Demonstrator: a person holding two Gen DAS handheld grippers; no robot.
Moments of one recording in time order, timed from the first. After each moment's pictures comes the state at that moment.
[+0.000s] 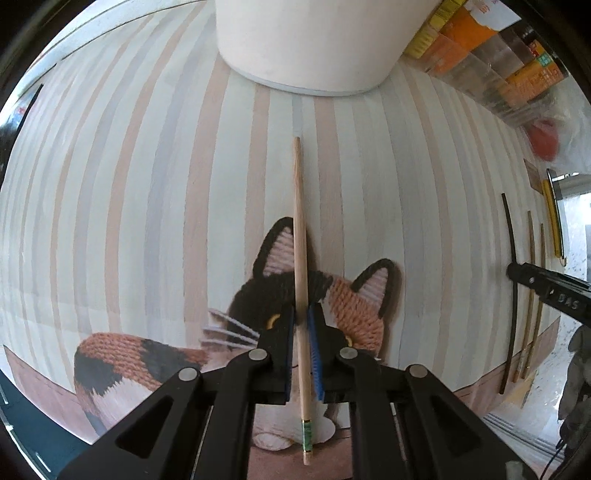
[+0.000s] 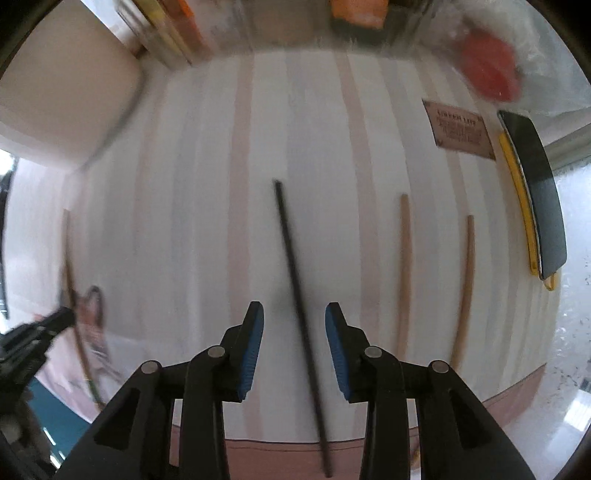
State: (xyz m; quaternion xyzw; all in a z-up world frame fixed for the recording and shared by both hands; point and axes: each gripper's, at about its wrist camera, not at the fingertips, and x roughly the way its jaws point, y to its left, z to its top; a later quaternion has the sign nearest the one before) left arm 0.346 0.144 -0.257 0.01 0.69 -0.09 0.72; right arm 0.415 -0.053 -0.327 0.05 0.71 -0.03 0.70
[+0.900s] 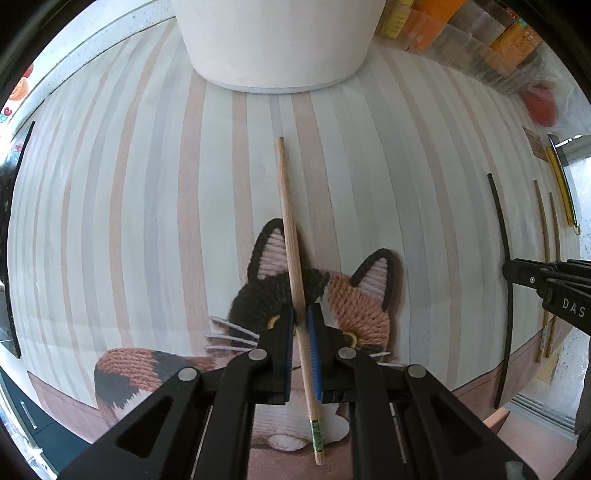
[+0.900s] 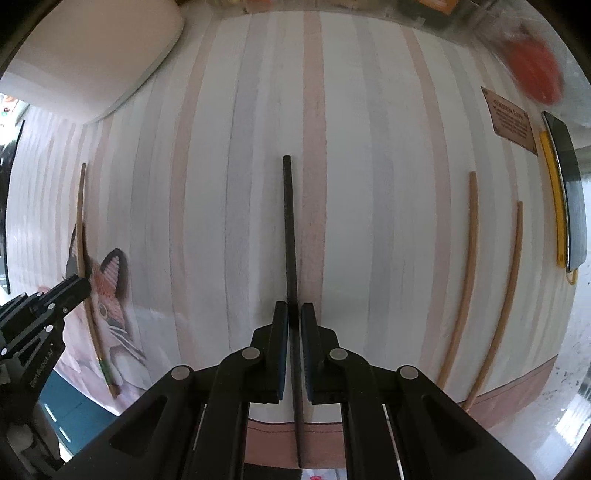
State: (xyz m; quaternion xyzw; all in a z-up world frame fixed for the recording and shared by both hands) left arm 0.343 0.113 -0.258 0.07 0.69 -0.09 0.72; right arm 0.411 0.031 -0.349 0.04 0.75 0.00 0.66
